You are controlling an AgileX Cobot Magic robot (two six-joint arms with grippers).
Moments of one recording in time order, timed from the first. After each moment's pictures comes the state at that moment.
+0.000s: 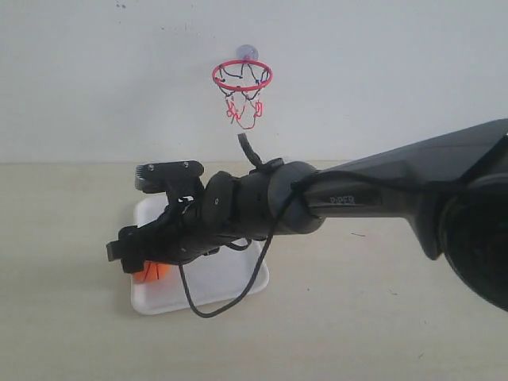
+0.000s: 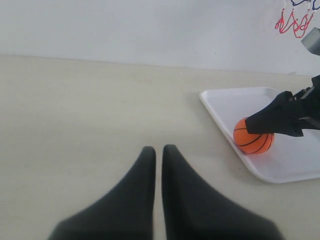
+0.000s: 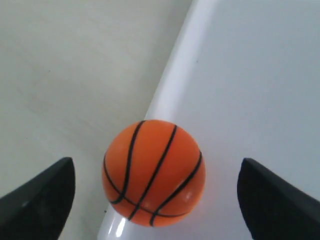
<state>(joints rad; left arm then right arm) 0.04 0.00 0.00 -0.08 0.30 0.00 0.81 2.26 -1.59 0.62 0.17 -0.29</state>
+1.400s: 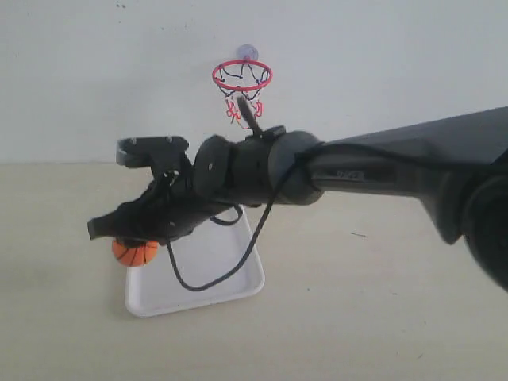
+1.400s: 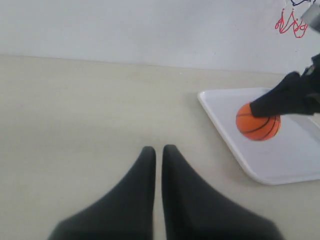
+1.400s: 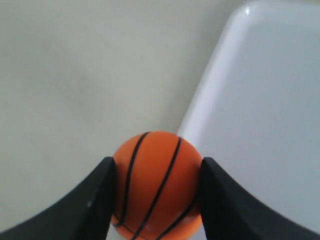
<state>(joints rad) 0.04 0.00 0.00 -0.08 0.30 0.00 0.81 2.23 -1.68 0.59 0.32 -0.29</state>
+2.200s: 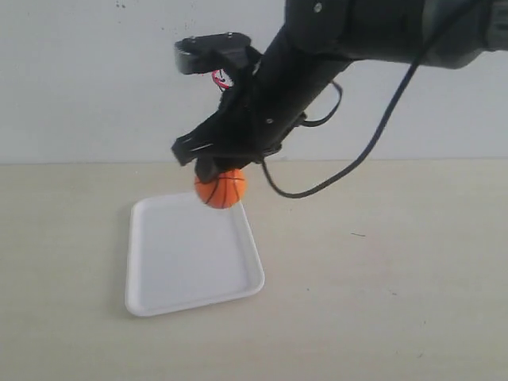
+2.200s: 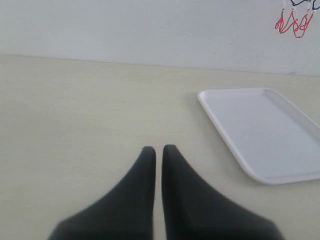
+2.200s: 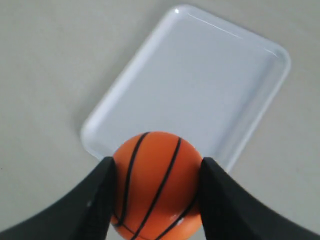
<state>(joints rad) 0.04 0.00 0.00 -0.08 0.30 0.00 0.65 1.89 -1.68 0.28 0.82 -0.26</state>
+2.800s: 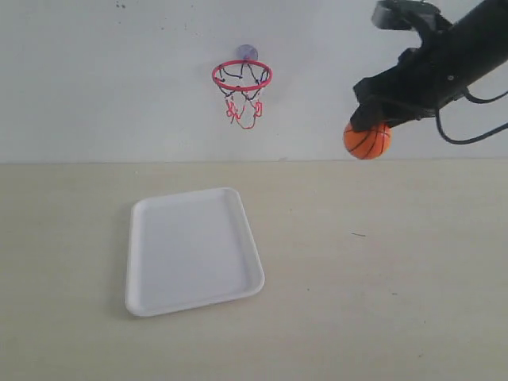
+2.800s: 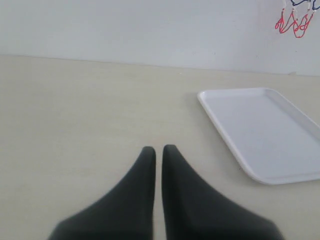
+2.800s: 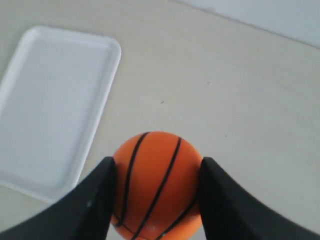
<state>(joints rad) 0.04 0.00 0.00 -0.08 0.30 0.00 0.13 1.83 -1.60 0.58 0.87 -0.60</state>
